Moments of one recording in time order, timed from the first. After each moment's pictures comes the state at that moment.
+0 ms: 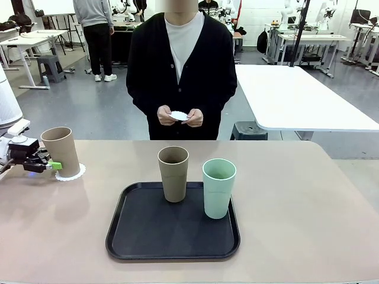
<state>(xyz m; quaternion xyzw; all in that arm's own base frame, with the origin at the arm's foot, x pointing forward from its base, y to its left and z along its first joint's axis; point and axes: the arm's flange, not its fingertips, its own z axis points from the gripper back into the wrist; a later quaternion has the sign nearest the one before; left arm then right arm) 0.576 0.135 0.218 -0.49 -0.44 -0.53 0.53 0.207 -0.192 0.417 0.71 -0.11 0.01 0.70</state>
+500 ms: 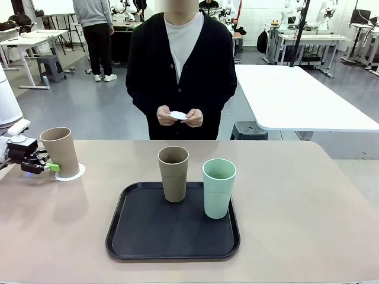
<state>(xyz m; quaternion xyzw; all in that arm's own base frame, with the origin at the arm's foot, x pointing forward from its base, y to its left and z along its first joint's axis) 0.576 0.142 0.221 -0.47 -0.43 -0.55 0.54 0.207 -0.192 0.417 0.71 -0.11 0.01 0.70</state>
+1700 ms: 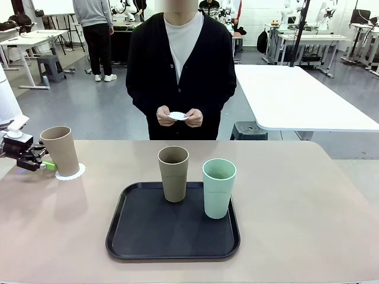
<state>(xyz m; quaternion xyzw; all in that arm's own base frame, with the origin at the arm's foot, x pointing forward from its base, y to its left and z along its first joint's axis) 0.587 0.166 0.239 -0.41 -0.40 -0.57 0.59 0.207 -0.192 0.417 0.71 -0.11 0.01 0.70</state>
